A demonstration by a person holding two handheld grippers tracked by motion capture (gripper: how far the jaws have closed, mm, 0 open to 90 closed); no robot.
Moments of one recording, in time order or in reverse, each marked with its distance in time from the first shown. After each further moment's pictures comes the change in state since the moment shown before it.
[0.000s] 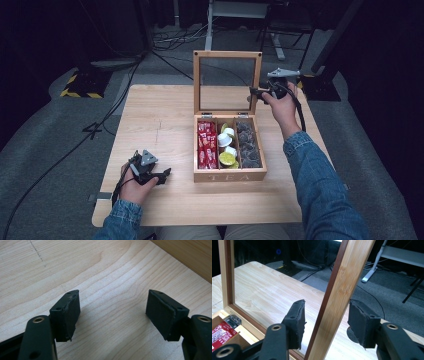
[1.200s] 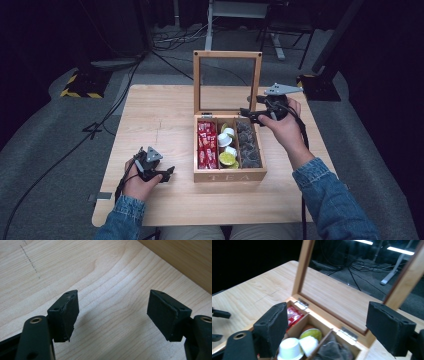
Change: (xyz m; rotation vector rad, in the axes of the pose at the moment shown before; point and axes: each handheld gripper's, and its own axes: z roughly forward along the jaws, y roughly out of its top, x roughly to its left) left arm -0.006 0.016 0.003 0.033 0.000 0.041; right arm 0.091 -0.001 -0.076 0.006 0.124 -0.037
